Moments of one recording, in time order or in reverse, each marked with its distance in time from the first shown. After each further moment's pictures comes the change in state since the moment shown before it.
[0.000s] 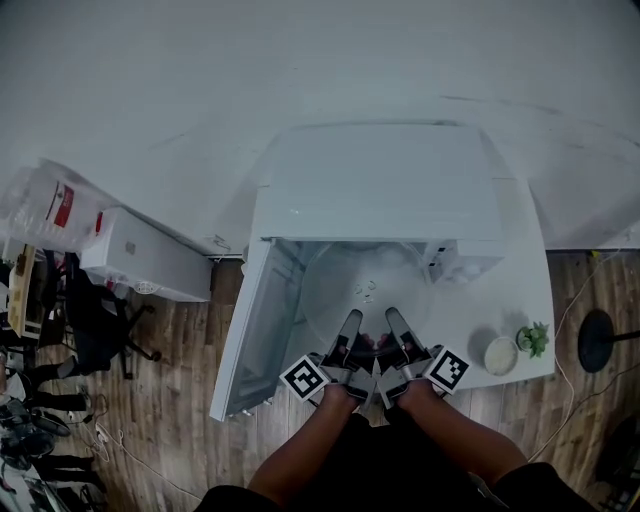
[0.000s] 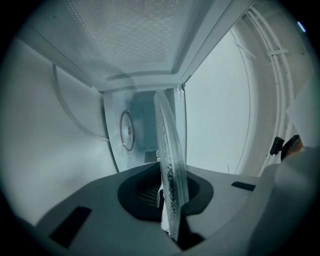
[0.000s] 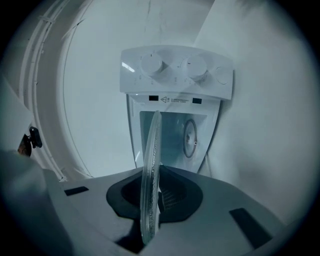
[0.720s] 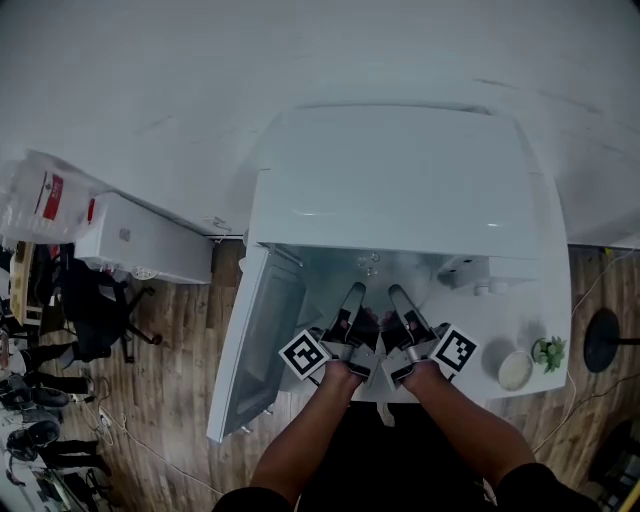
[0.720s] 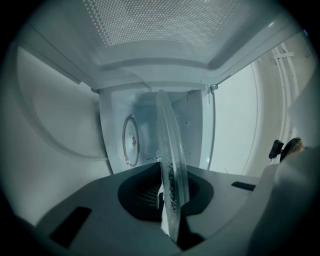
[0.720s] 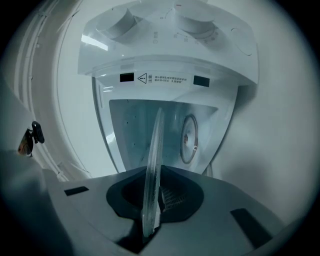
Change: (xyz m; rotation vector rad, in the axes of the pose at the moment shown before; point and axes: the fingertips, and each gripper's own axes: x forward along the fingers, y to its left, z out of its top) left arm 0.057 0.042 0.052 -0.018 -0.019 0.009; right arm 0.071 -0.035 0.016 -0.034 0.063 -0.011
